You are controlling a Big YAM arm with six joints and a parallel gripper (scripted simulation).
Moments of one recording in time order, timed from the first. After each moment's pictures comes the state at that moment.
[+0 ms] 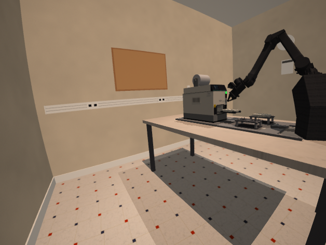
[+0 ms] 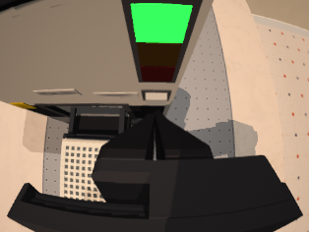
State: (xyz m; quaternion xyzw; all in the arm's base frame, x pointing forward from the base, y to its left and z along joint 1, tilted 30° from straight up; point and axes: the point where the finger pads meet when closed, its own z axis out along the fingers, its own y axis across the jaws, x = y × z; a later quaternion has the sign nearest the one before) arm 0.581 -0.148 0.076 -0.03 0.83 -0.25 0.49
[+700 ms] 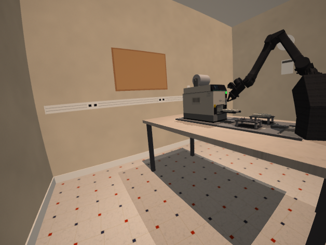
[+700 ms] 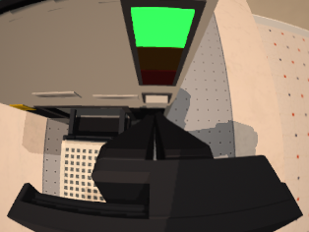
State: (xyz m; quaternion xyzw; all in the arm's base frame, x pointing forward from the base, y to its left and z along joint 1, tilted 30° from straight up) arm 0.584 -0.148 0.076 -0.03 0.83 -0.25 0.49
